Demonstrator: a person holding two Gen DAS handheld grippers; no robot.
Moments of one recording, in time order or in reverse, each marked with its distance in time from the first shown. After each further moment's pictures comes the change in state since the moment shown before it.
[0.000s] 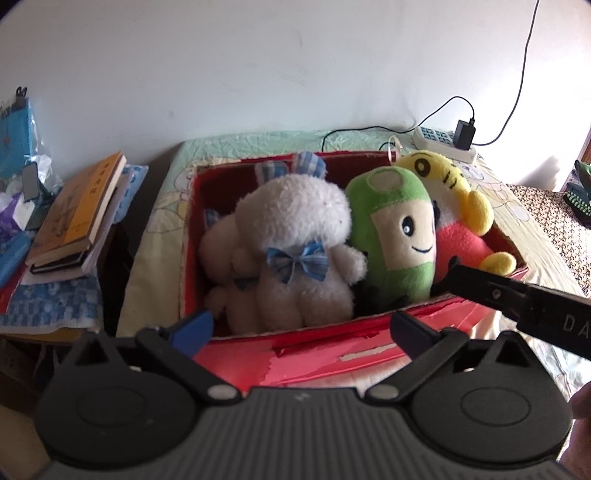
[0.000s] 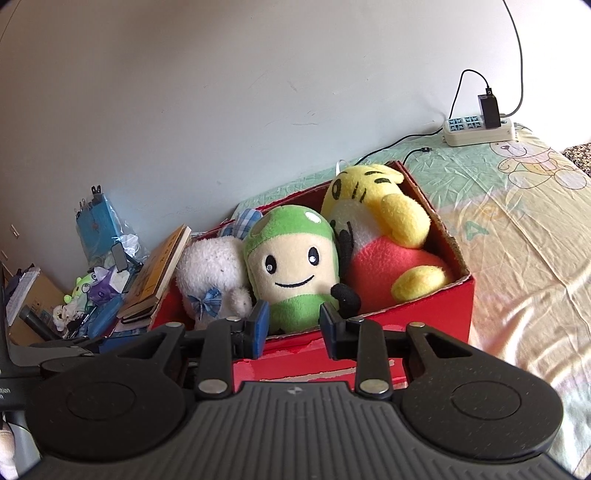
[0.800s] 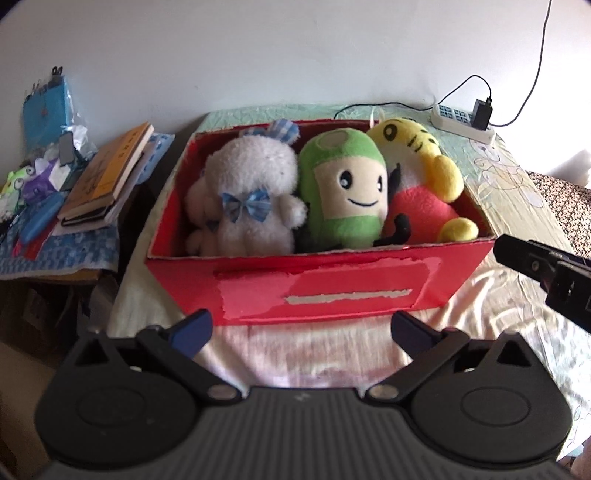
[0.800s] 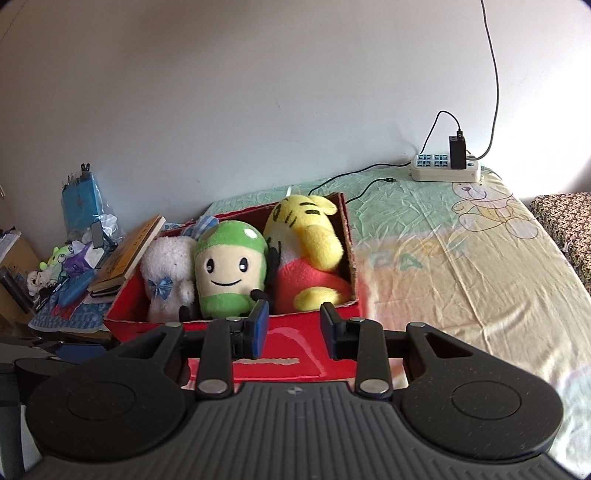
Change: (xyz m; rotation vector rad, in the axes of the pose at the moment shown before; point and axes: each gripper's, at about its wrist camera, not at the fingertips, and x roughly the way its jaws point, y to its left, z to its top) left arm -0.022 -0.084 -0.020 -0.065 0.098 0.160; right arm -0.053 -0.039 0.014 -0.161 -0.010 -0.090
